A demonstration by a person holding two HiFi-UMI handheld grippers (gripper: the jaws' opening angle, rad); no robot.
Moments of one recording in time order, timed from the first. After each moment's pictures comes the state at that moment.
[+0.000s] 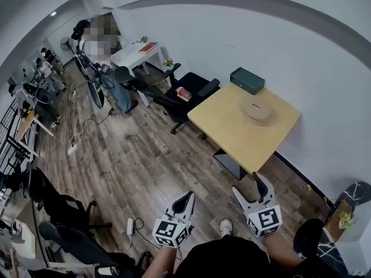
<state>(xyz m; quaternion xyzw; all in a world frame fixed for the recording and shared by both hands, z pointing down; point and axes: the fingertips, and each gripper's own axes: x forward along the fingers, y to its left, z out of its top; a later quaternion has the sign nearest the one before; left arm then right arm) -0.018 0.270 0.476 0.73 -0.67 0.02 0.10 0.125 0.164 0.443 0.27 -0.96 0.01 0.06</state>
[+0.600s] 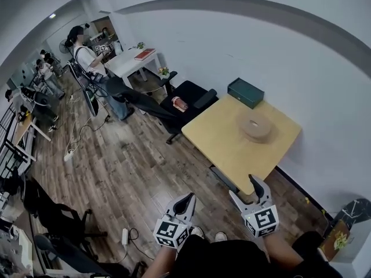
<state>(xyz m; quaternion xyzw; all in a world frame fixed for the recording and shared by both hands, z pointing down) -0.027 0.151 0.482 0.74 -0.67 0.03 0.09 0.102 0.054 0.454 0.25 -0.96 0.00 0.08</state>
